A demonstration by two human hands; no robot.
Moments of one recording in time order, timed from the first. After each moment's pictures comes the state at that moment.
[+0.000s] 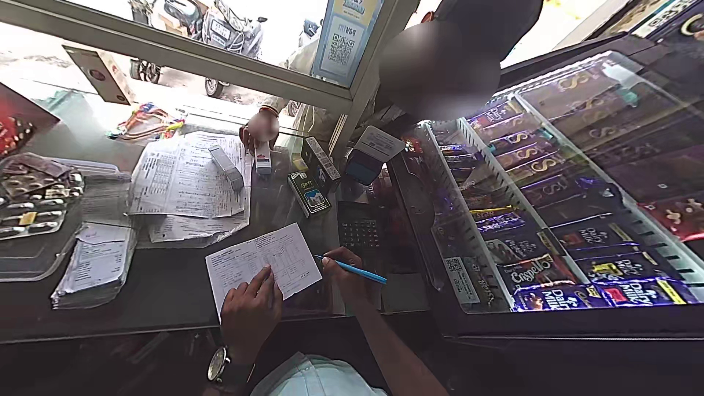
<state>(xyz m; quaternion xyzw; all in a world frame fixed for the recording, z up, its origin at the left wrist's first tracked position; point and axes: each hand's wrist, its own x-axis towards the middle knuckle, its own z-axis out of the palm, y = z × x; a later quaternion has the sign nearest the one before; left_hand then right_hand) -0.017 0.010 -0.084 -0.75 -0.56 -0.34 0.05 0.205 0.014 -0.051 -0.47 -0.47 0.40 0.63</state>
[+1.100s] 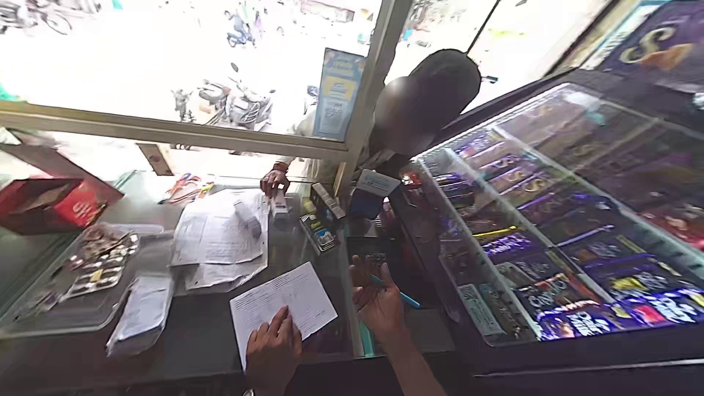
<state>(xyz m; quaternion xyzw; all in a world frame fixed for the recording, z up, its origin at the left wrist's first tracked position) -0.008 0.008 -0.080 -0.75 -0.57 -0.32 0.05 0.222 0.010 0.021 -0.15 -0.04 0.67 0.73</state>
